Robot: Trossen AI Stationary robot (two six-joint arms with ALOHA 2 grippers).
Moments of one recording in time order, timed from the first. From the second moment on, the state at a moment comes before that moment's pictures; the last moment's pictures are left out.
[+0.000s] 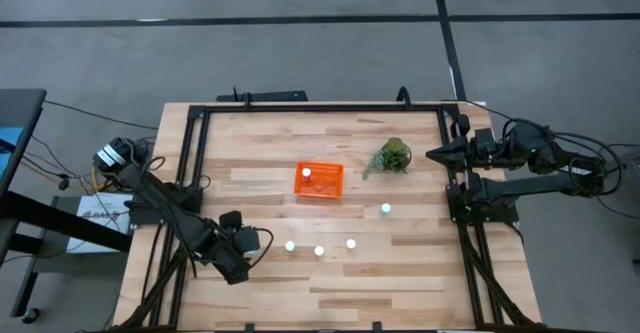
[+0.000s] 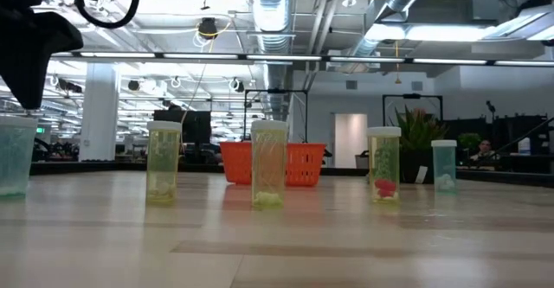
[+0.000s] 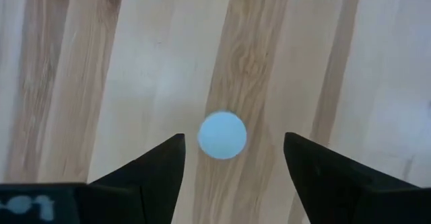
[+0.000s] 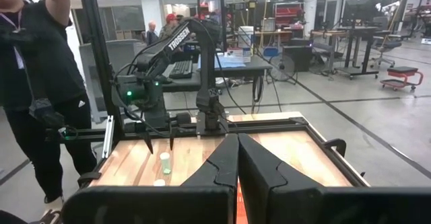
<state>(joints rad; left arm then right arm) -0.70 1.46 0.96 -0.84 -0.24 -0.91 0.00 0.39 0.79 -0.42 0.00 0.00</state>
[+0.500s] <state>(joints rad) -0.70 1.46 0.87 -0.76 -0.27 -0.90 0.00 0.39 0.79 -0.42 0.00 0.00</state>
